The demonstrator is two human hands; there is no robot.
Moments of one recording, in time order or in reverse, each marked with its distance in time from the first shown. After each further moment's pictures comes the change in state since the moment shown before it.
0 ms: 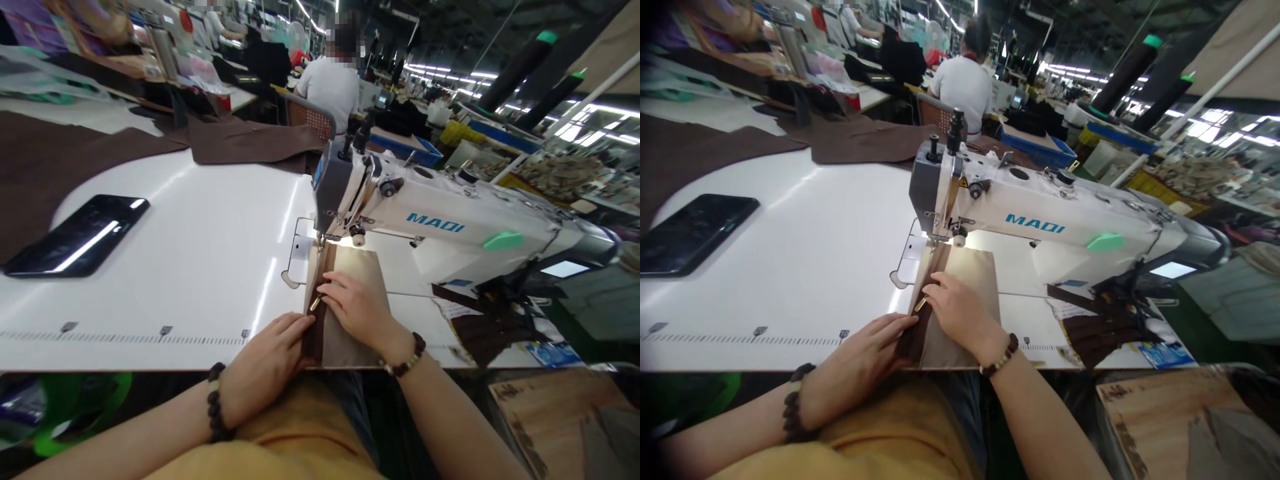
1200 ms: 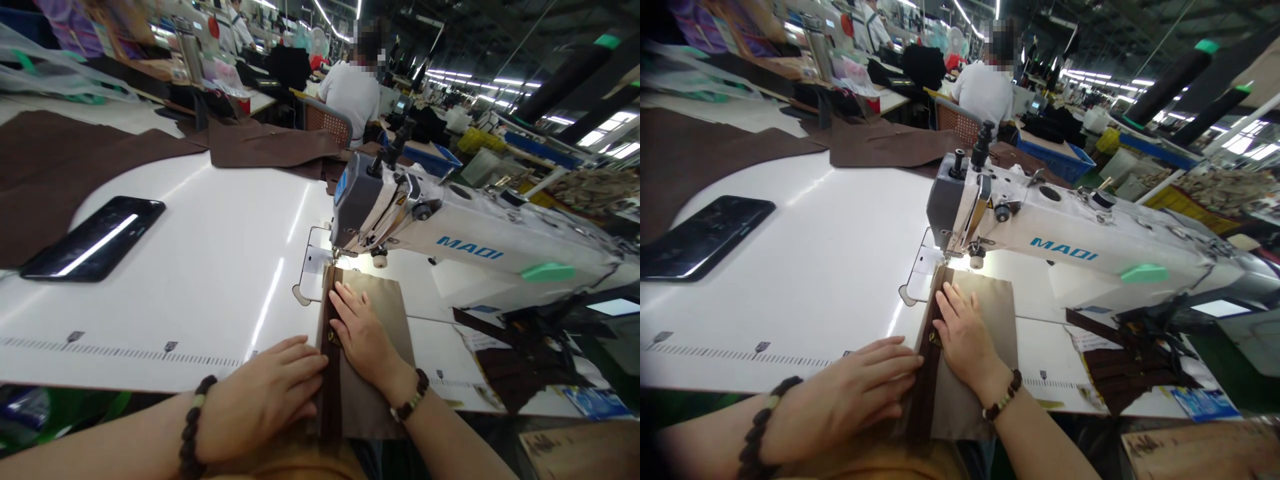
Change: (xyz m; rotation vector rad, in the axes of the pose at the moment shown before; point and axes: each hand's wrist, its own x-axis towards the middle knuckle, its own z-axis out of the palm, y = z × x) left_hand 0.001 -0.008 -0.032 -0.207 0.038 0.123; right_hand -0.004 0.009 0.038 -0.085 0.010 0.064
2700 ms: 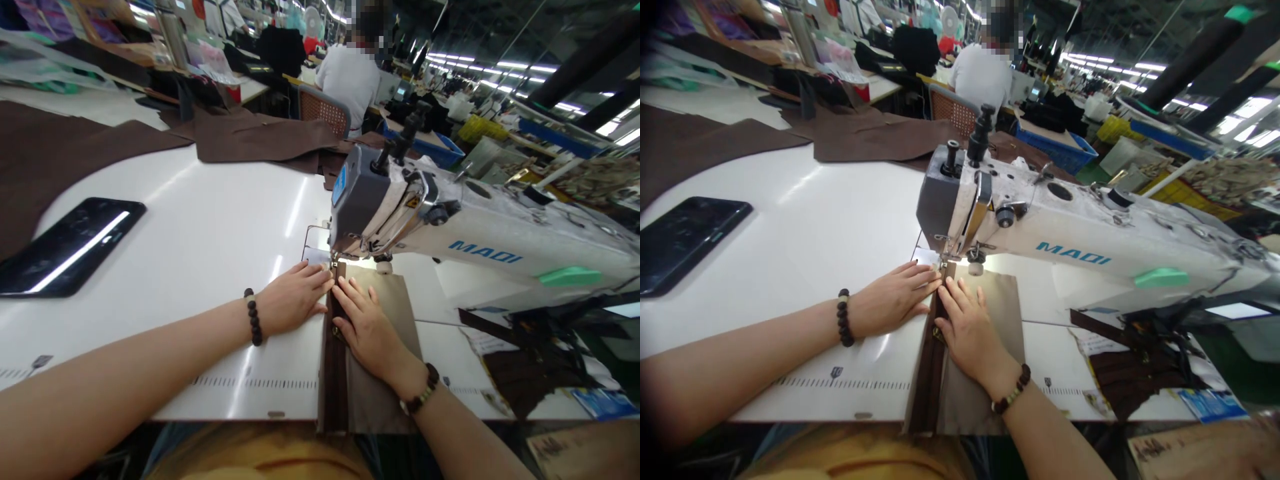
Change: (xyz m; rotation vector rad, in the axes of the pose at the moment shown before) left_hand 0.064 -0.094 0.006 0.286 -0.181 -0.047; right_hand 0.014 0.015 -0.008 -0.040 -0.120 0.047
